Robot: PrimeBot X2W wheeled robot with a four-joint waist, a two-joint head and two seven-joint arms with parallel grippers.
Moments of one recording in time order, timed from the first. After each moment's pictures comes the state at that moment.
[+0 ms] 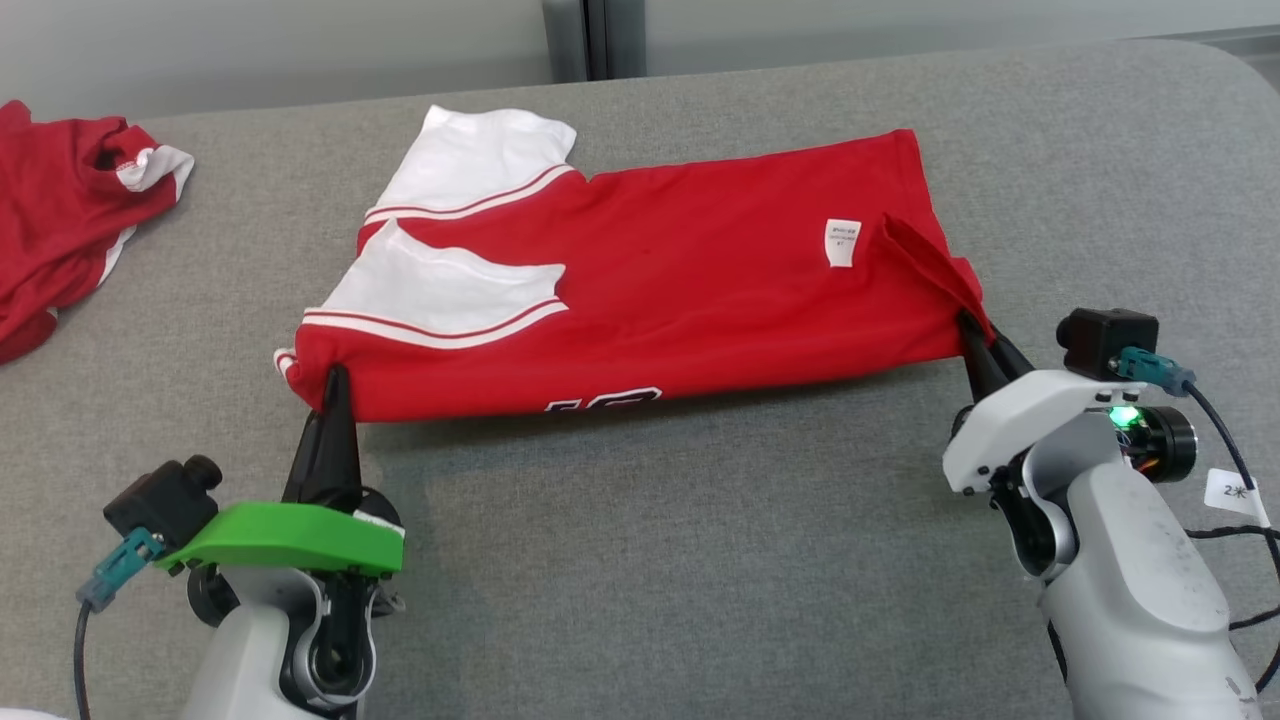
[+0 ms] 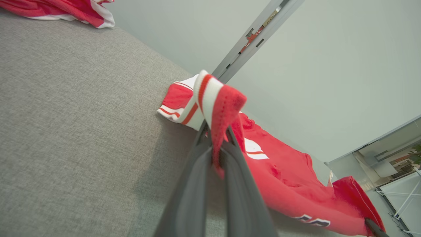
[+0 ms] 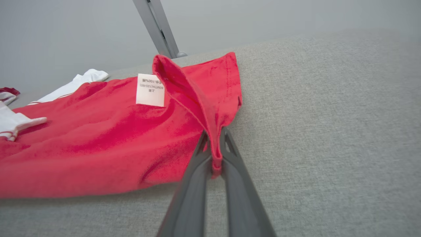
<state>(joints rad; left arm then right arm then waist) -0.26 0.11 -0.16 0.33 -0.86 -0.13 -0.19 -0.50 -0.05 -0.01 0.58 0.28 0.13 -0.03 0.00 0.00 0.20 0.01</state>
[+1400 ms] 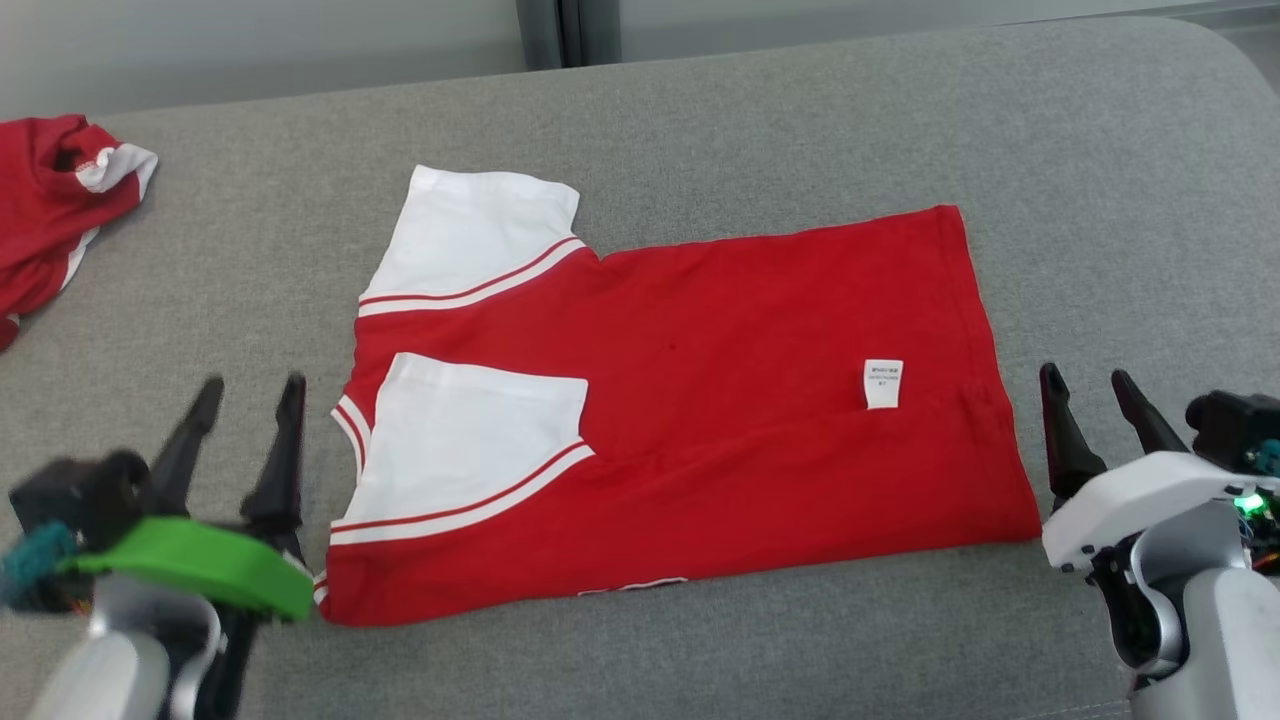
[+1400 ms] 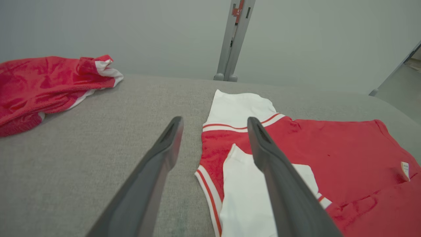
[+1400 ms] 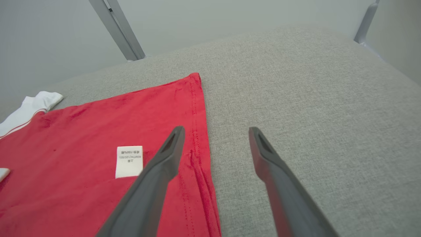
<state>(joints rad) -0.09 0.38 -0.20 0.00 -0.65 -0.01 -0.06 -0.17 -0.05 -0.17 0.12 0.28 0.13 0.10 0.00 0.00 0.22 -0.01</state>
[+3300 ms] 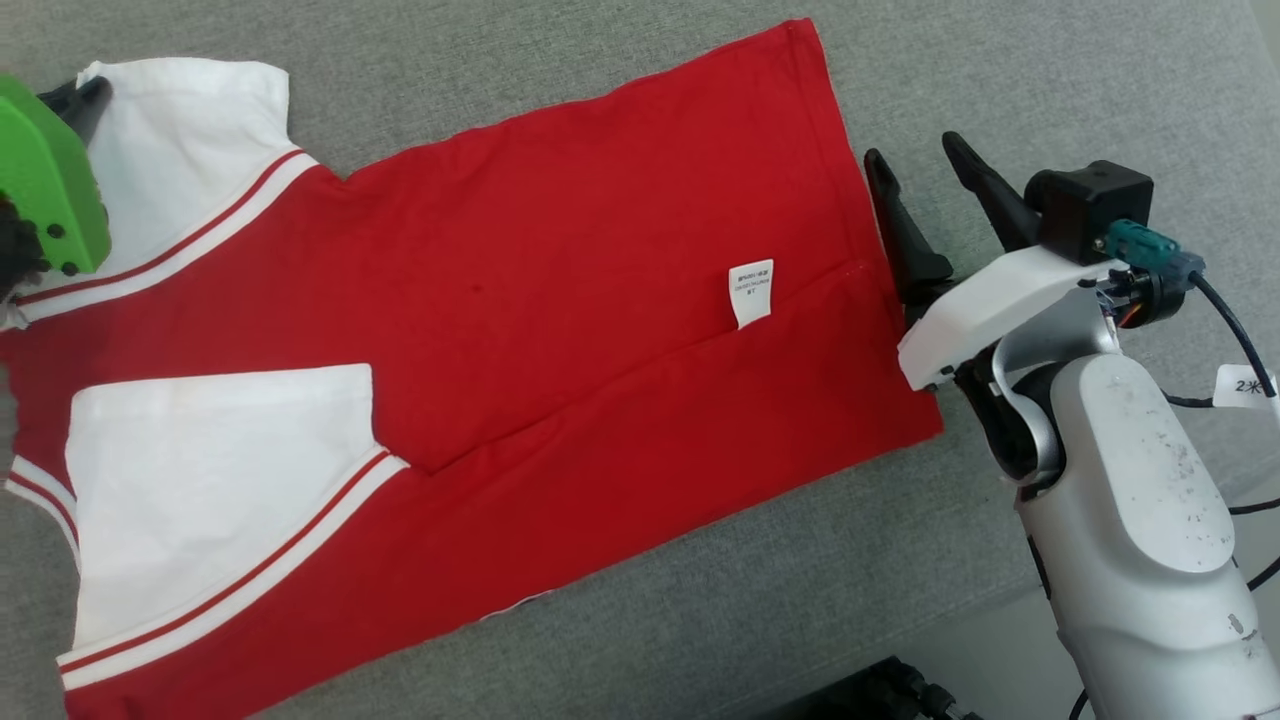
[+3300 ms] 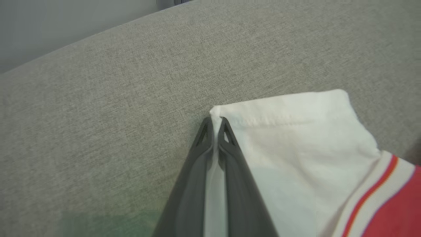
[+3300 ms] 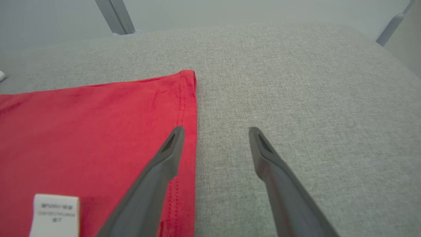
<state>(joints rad) -1.00 0.69 -0.61 0.48 -0.86 -0.13 0.48 -0.57 -0.05 0.12 0.23 0.26 0.13 0.06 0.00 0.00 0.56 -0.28</state>
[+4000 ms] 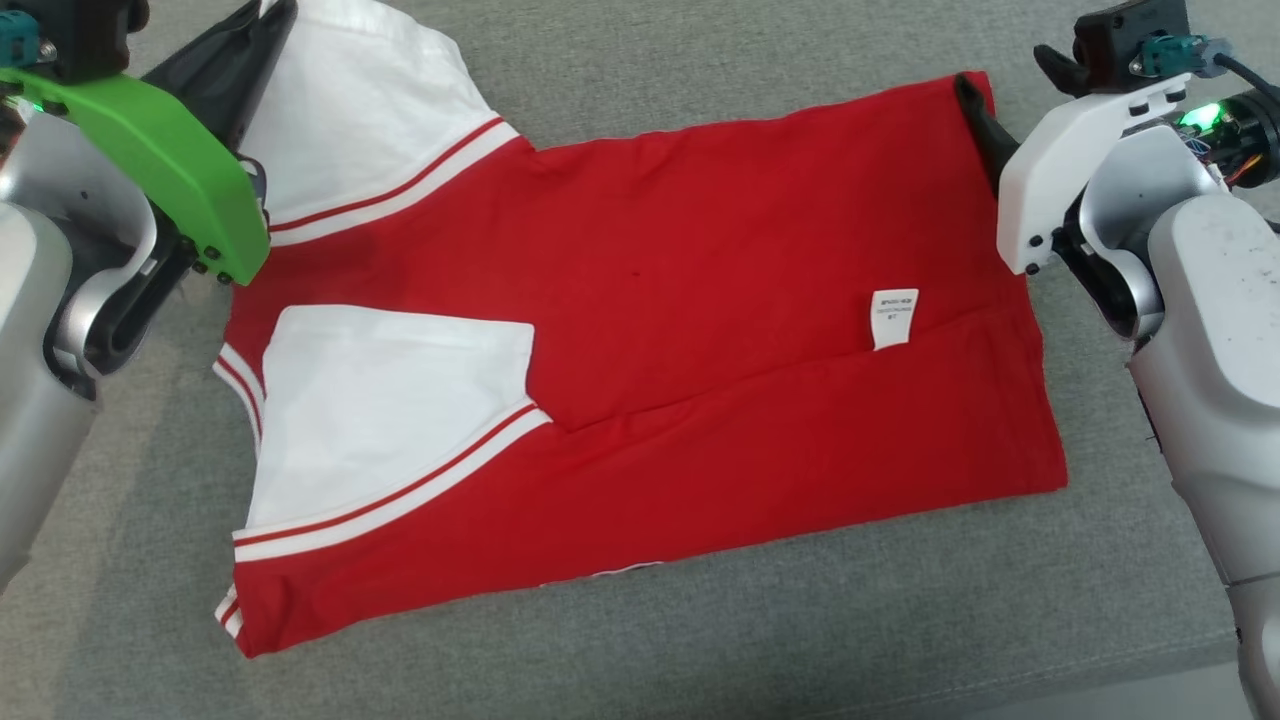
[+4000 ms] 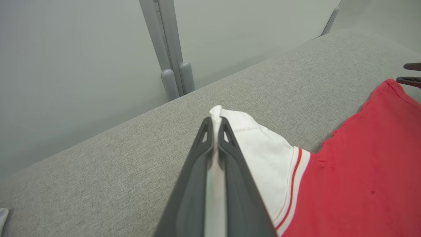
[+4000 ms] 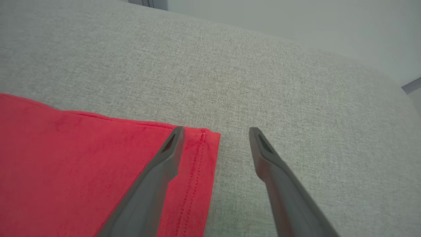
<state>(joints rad) -0.99 0.64 -0.72 0.28 -0.84 -0.13 0.16 -0.86 -0.28 0.25 0.46 0.26 0.13 0.30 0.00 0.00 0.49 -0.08</state>
